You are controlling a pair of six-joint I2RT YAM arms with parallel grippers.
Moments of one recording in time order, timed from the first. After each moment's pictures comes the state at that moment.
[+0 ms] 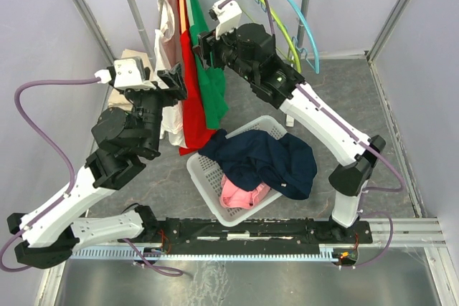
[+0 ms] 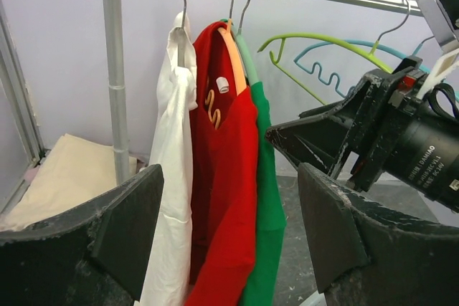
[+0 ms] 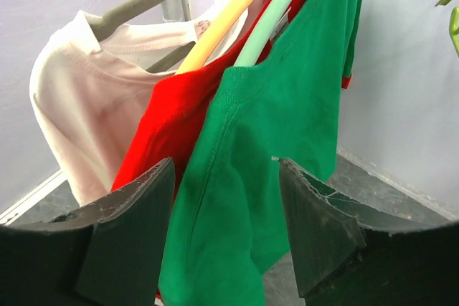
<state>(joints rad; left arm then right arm) -0.97 0.93 1.28 0.02 -0.92 0.08 0.83 1.83 2.11 -0.29 0.14 0.03</state>
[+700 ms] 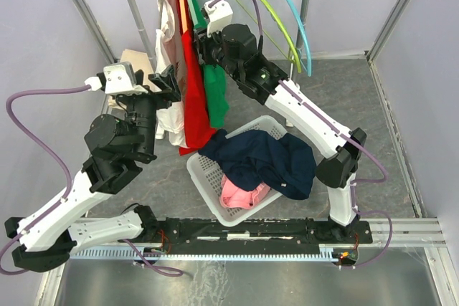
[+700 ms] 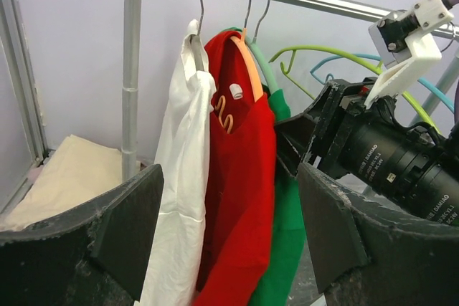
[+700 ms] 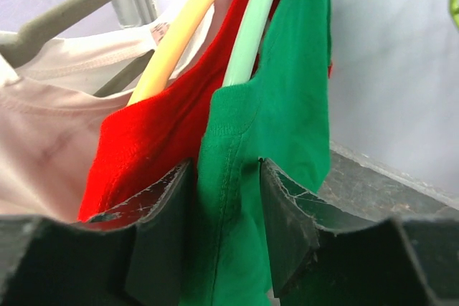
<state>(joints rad) -0.97 0.87 1.22 0.09 -0.94 0.10 0.84 1.98 2.23 -0.28 0.25 0.06</state>
